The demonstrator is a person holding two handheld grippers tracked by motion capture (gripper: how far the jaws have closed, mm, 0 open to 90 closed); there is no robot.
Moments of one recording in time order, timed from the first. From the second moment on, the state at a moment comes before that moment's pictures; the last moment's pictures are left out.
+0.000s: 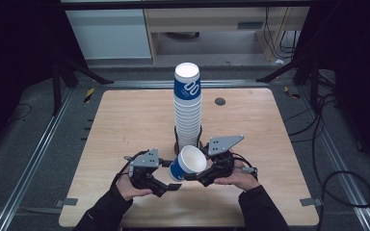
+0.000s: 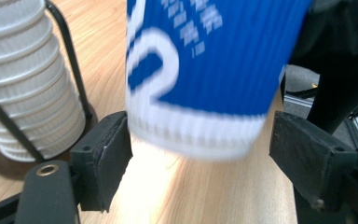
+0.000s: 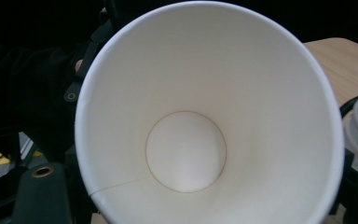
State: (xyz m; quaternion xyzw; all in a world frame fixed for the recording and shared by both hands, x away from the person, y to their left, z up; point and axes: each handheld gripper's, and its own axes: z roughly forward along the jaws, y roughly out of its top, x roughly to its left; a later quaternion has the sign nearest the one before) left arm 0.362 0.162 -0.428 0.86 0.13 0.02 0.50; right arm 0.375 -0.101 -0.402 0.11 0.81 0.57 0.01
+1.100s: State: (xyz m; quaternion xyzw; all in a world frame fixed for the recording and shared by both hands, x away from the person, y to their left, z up) left arm 0.398 0.233 -0.439 0.83 0.33 0.13 0.44; right arm 0.387 -0.169 -0.388 0.26 0.79 0.53 0.15
